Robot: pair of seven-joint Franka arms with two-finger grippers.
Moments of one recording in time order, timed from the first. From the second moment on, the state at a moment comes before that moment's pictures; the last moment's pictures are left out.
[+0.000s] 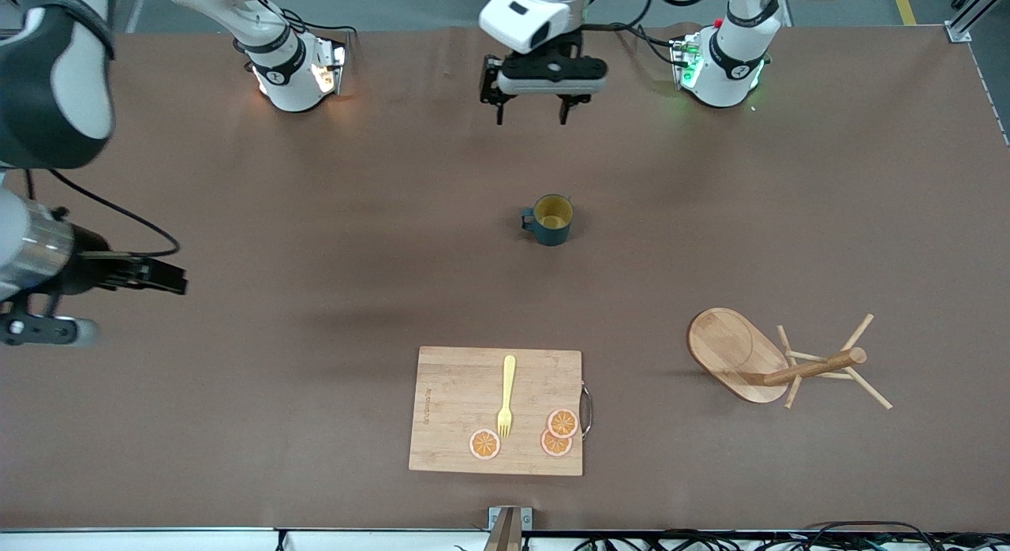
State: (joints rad) left arm -0.35 0.10 -0.64 -1.67 0.17 1.92 -1.11; right arm 0.13 0.45 -0.12 -1.04 0.04 1.40 0.07
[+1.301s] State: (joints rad) left arm -0.75 0.51 -0.64 -1.90 1.13 1.95 -2.32; right arm -0.01 0.05 -0.02 -1.59 0.04 1.61 -0.07
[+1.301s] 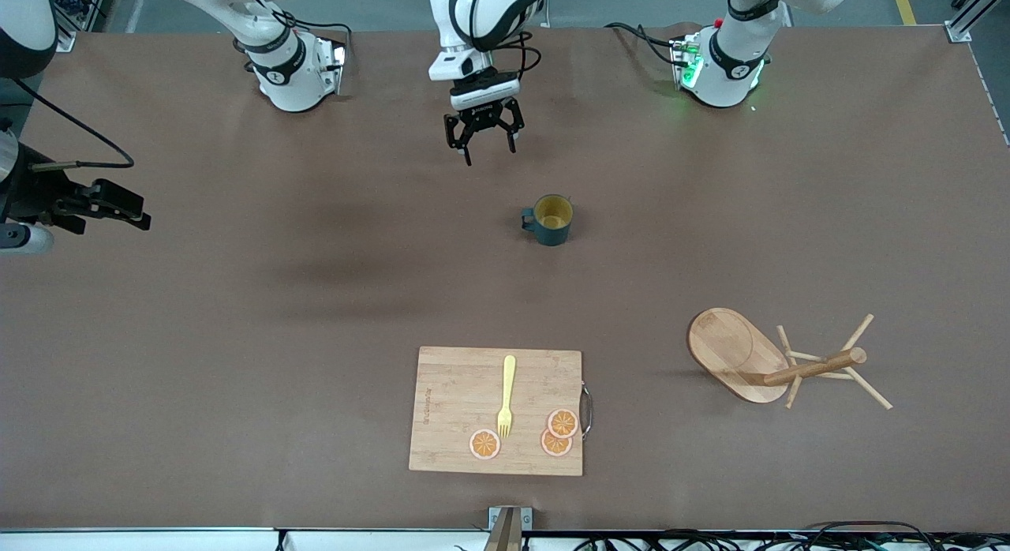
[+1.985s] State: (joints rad) left arm -0.78 0.69 -0.60 -1.95 1.47 1.84 -2.55; right arm -0.05 0.05 -0.03 -1.61 0.04 1.65 -0.07
